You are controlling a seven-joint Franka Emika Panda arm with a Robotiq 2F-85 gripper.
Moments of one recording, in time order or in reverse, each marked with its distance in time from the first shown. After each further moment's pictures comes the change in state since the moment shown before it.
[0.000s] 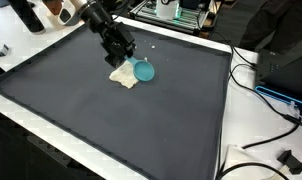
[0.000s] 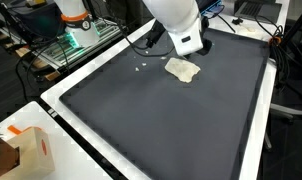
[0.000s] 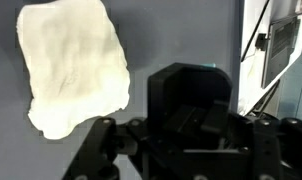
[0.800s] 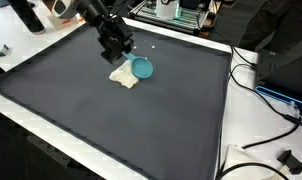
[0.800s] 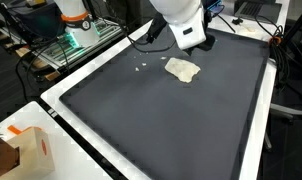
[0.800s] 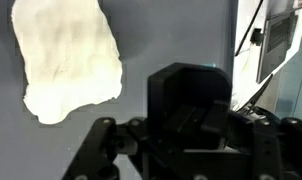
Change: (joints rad) arm 0.013 -0.036 -0.016 -0.002 0.003 0.000 0.007
